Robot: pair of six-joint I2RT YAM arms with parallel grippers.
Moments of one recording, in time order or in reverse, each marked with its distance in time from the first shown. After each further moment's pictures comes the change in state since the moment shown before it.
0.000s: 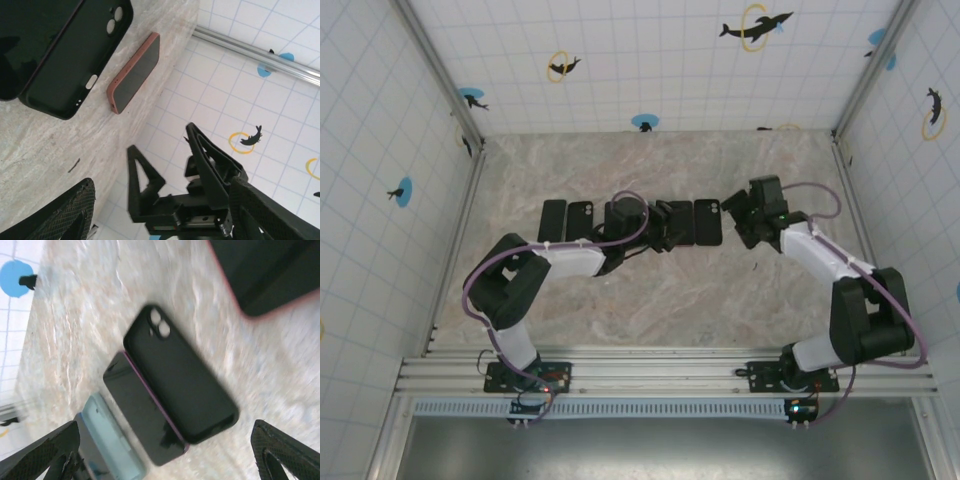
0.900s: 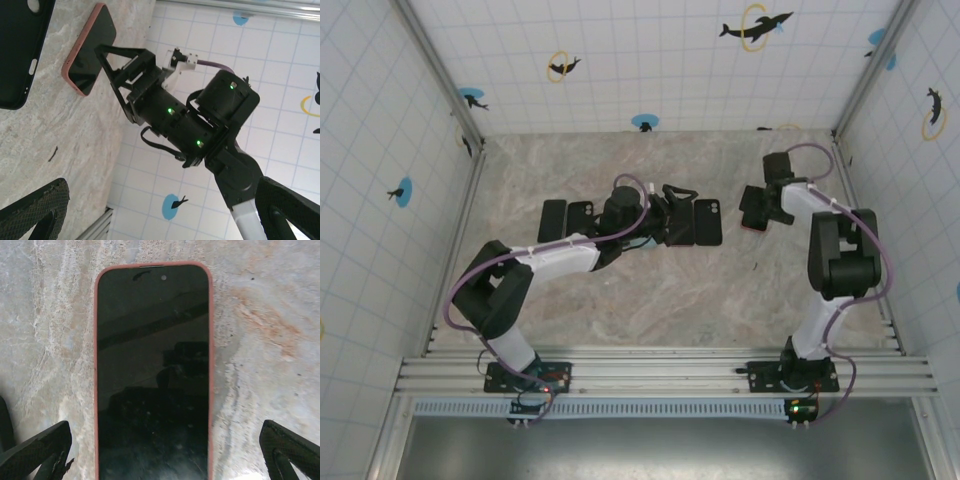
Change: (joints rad) left arm 0.000 -0.087 0.051 -0.054 0.093 0.192; right arm -0.174 0.447 0.326 -0.146 0.156 -0.707
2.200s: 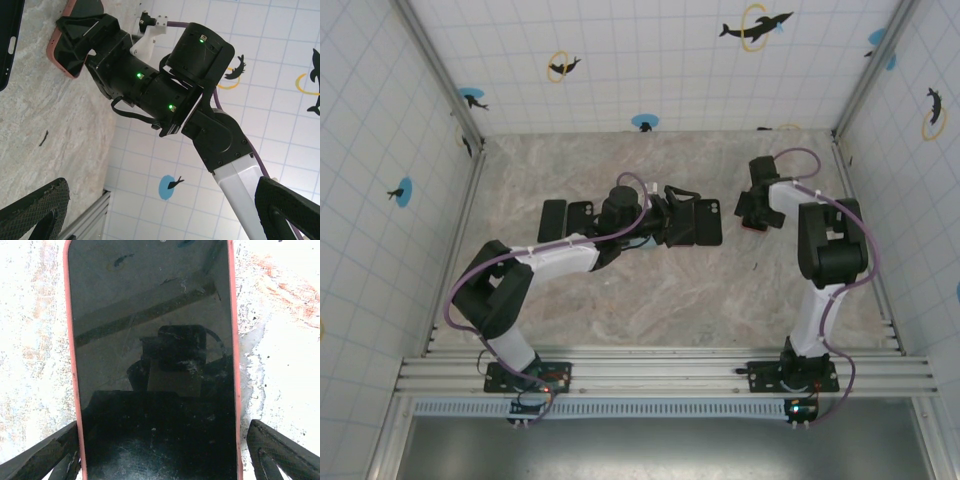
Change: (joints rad) left arm 0.006 0.000 -0.008 0.045 0.086 0.000; right arm 0.047 0.100 0.040 -0.030 0.079 0.060
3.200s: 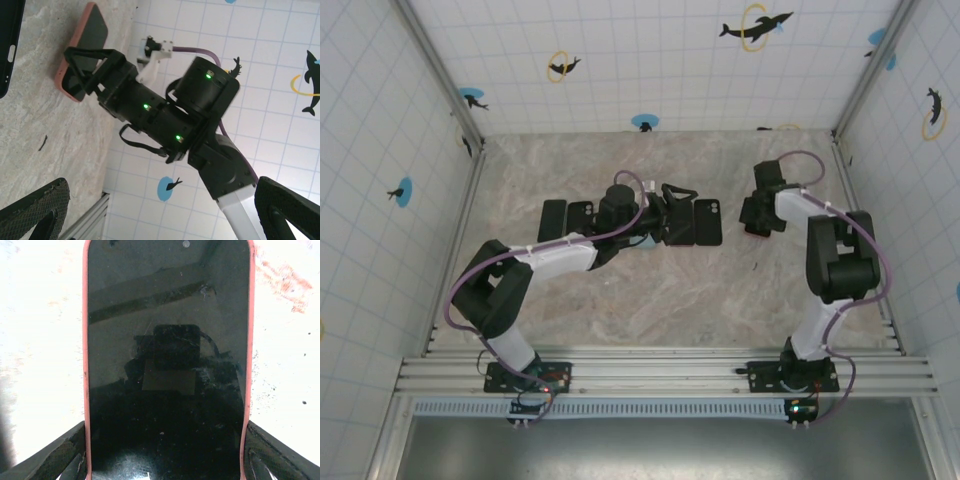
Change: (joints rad) left arm 0.019 0.000 -0.006 0.015 0.015 0.009; right arm 0.000 -0.155 -0.116 0.009 -0.032 -0.088
